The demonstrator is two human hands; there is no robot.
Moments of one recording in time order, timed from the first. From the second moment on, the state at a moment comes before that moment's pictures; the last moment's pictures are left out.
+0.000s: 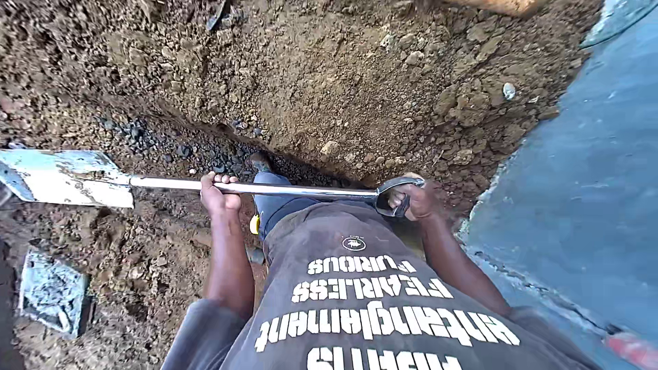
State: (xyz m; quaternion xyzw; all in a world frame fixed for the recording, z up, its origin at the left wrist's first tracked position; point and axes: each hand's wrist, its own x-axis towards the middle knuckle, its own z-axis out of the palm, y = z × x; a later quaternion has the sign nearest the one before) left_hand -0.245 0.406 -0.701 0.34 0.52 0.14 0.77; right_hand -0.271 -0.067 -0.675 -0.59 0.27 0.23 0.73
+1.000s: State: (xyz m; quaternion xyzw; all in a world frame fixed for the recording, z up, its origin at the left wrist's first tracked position) left_hand -0.235 0.437 -0.633 0.32 0.60 0.13 0.73; right_hand -0.270 -0.033 -0.649 -0.54 0.29 0.24 0.76
